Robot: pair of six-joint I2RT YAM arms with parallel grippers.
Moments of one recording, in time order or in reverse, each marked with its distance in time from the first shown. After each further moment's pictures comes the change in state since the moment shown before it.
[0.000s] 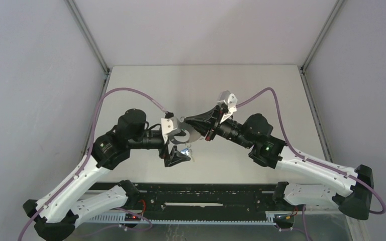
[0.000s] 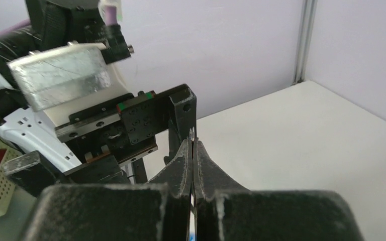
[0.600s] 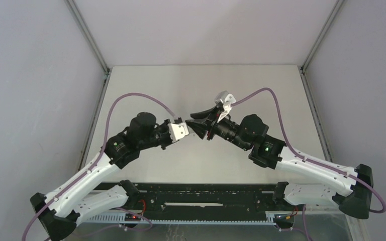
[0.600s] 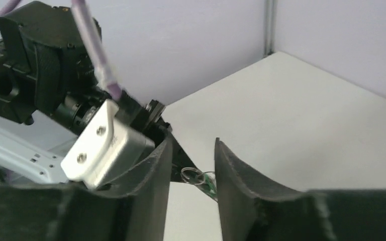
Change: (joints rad) left arm 0.009 0.038 -0.128 0.118 -0.355 0.304; right arm 0.028 0.015 0.010 -0.108 0.166 -0.013
